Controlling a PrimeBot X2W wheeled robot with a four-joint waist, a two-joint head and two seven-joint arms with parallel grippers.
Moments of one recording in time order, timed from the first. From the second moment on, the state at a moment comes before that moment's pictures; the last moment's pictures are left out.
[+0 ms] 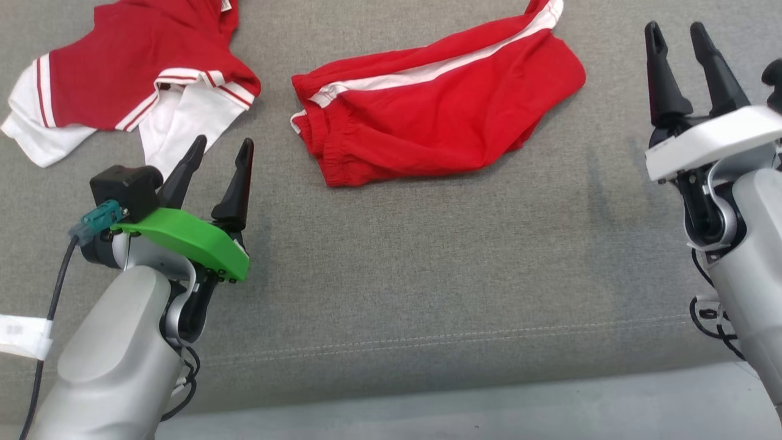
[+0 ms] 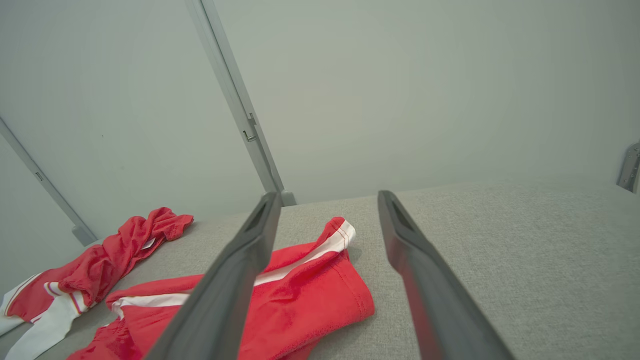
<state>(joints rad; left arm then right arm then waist) -0.59 0.25 -0.56 0.47 -0.78 -0.08 -0.25 -0.62 -0.35 0.36 0.42 0.68 0.02 -0.25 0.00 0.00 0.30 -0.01</state>
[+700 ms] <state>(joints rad) -0.42 0.21 -0.45 0.25 -0.68 0.00 -0.25 -0.34 -0.34 0.16 0.17 0.48 -0.07 -0.25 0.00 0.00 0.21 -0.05</state>
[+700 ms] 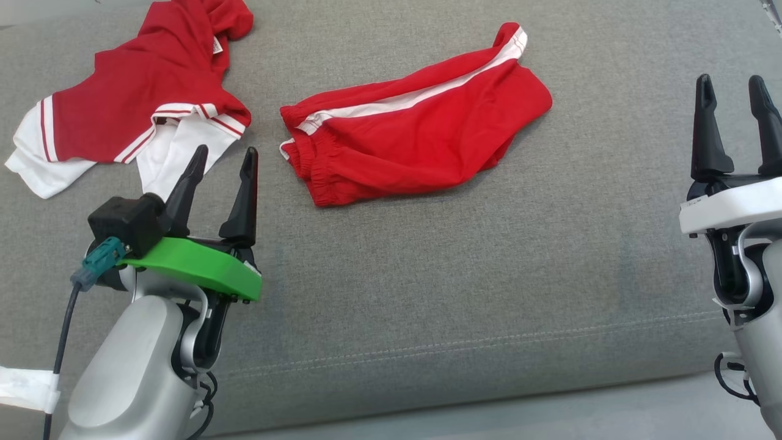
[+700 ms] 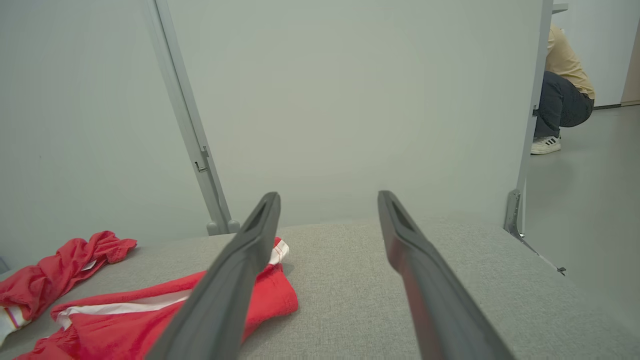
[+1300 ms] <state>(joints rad) -0.38 0.20 -0.43 0.12 -0.60 -0.01 -0.25 -0.41 -0.35 0.12 0.40 0.60 0.03 -0.24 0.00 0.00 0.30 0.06</state>
